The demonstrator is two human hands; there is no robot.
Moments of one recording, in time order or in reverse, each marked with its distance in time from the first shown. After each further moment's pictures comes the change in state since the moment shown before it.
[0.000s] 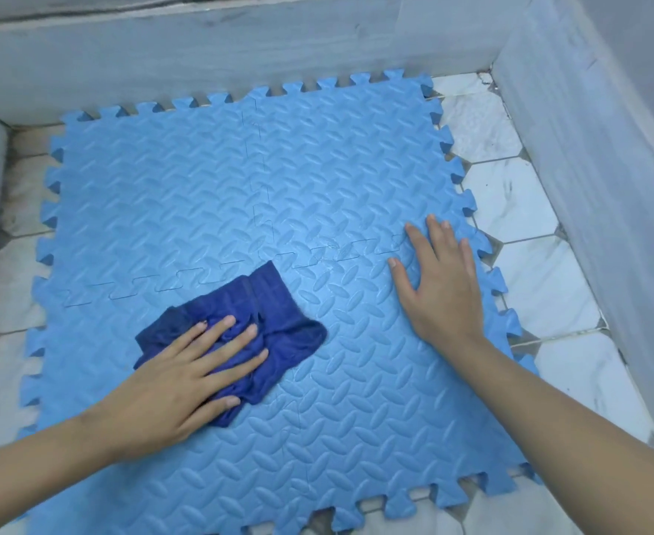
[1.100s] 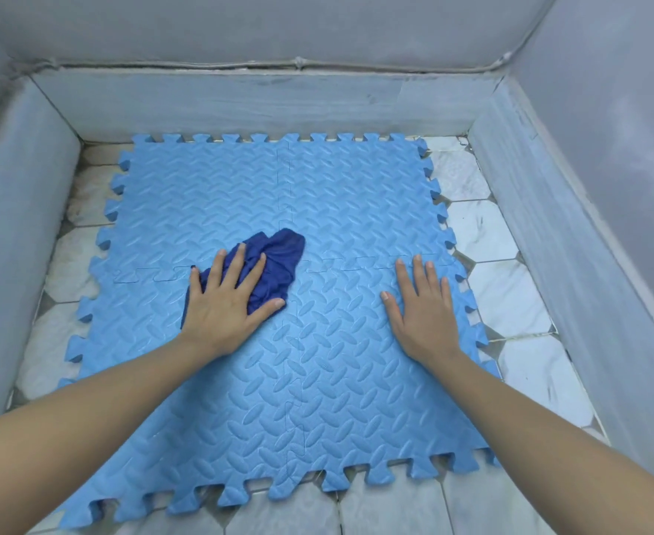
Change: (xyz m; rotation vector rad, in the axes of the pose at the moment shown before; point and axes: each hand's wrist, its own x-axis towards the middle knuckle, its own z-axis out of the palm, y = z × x) left_hand 0.050 -0.005 0.001 -0.144 0.155 -0.700; right_hand -0.042 -0.006 -0.005 -0.158 -0.166 -0.033
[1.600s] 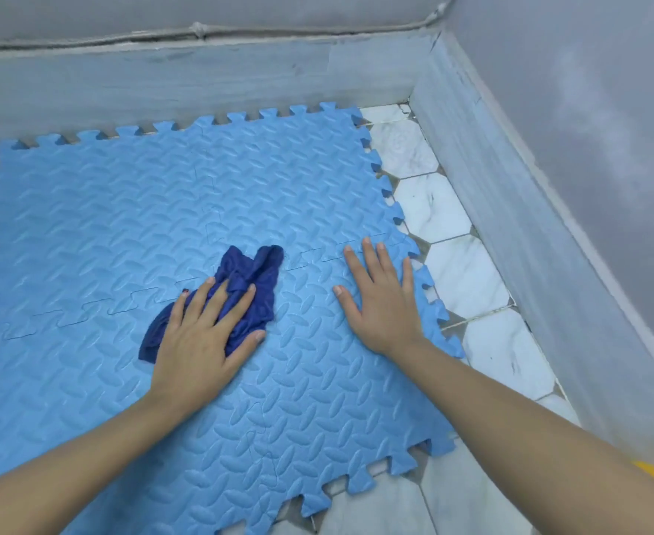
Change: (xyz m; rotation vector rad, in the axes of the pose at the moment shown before) left_hand -0.001 0.043 0.005 -0.053 0.042 0.277; right_hand 0.012 0.003 -0.003 -0.016 -0.001 0.019
